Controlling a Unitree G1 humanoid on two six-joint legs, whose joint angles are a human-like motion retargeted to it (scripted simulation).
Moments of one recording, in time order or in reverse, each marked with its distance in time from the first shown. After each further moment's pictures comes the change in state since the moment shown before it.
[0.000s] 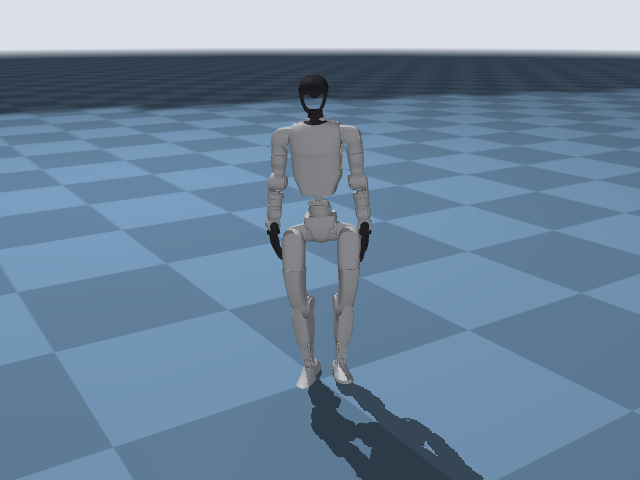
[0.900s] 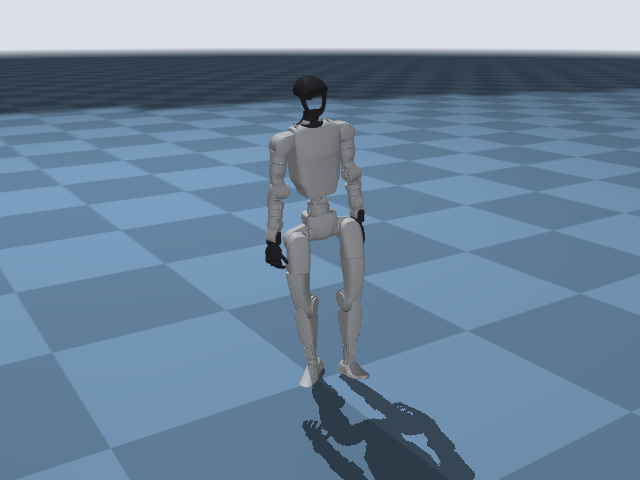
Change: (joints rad) left arm -0.023 -0.002 -0.012 -0.065 -0.021 -0.025 -0.017; right arm -0.016 -0.039 0.021 -0.017 -0.004 -0.017 -0.032; waist 0.220 0.011 0.100; left_leg -0.211 -0.019 -0.124 0.067 0.029 -0.088; right_leg 0.042 -0.073 -0.452 -0.052 -0.026 0.015
